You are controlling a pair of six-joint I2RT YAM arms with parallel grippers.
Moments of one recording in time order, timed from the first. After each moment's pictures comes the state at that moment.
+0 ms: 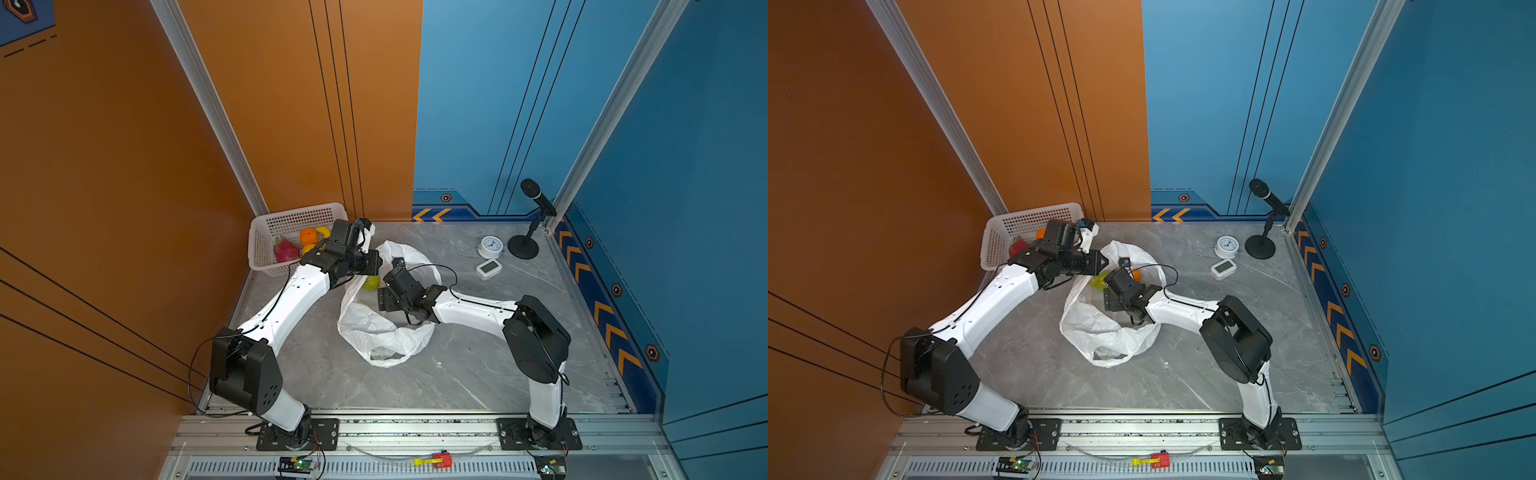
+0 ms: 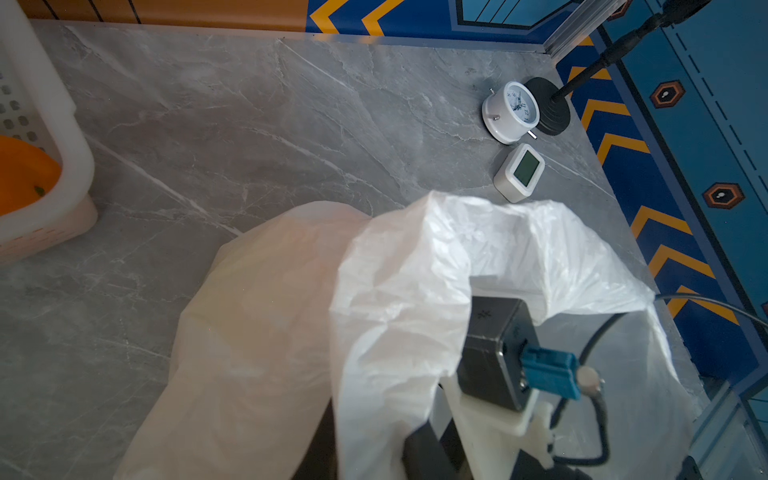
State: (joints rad) left arm -0.37 1.55 1.37 -0.58 0.23 -0.28; right arm 0.87 1.98 1.40 -0.24 0.26 0.59
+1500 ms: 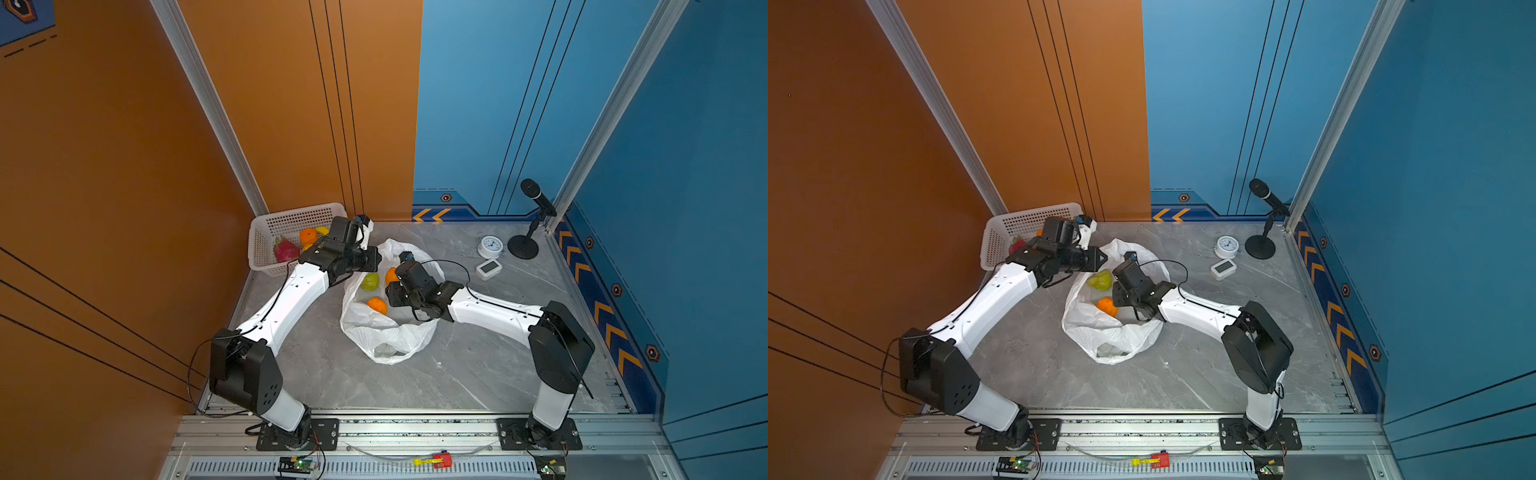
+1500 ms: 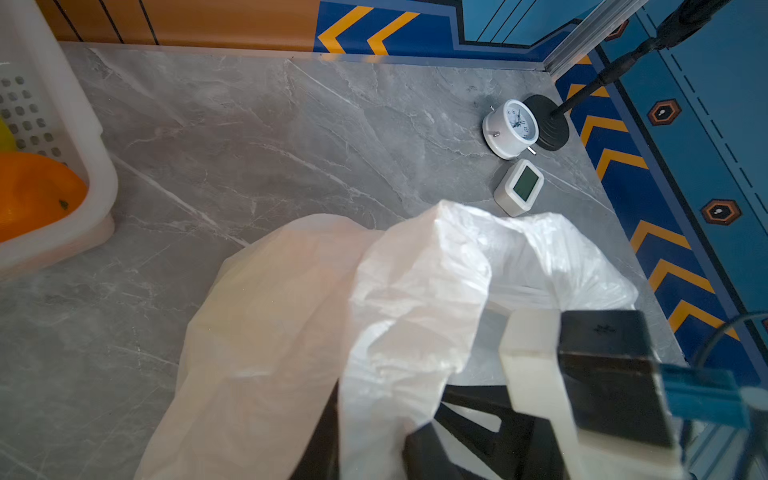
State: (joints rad) left arm -0.35 1.55 1.39 -0.58 0.22 -0.28; right arm 0.85 1.81 1.32 -0.24 0.12 0.63
